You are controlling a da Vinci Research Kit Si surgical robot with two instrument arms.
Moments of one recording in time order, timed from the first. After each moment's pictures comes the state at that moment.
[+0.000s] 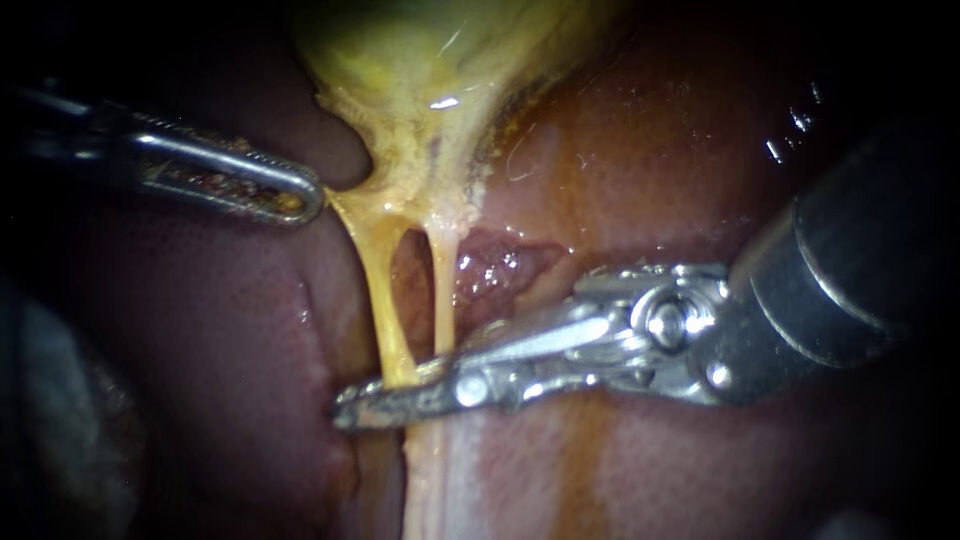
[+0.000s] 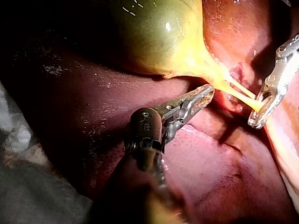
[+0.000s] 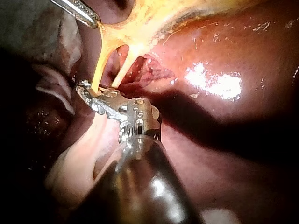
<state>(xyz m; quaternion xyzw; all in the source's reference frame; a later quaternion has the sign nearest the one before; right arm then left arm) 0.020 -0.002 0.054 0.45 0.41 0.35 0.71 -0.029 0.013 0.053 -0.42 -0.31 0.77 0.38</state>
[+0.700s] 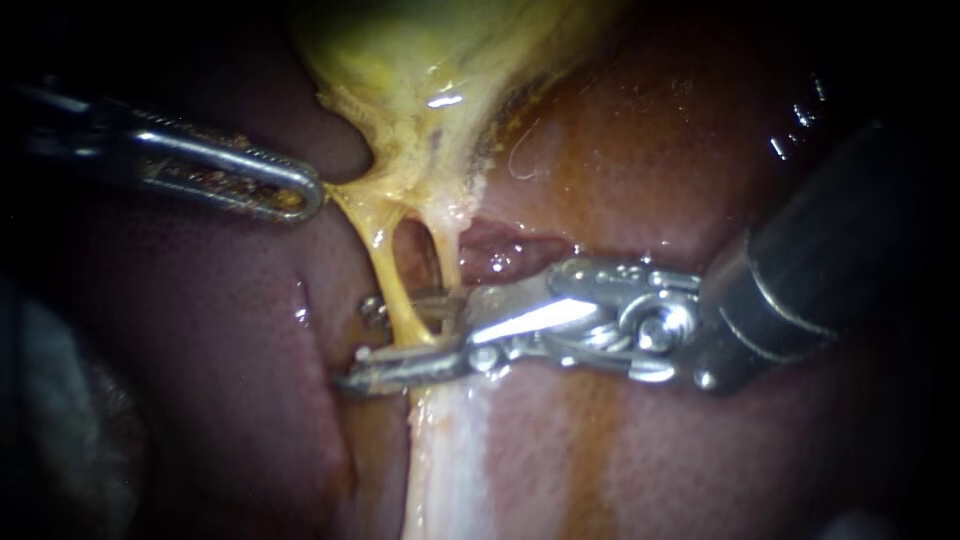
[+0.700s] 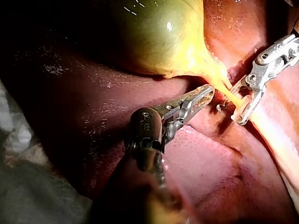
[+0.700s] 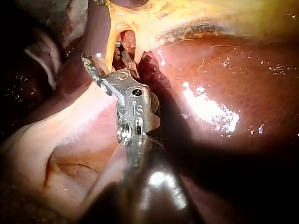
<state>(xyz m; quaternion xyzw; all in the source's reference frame) 0.021 -0.001 0.061 0.31 0.51 0.25 0.76 -0.029 0.013 0.053 -0.42 -0.31 0.77 0.38</state>
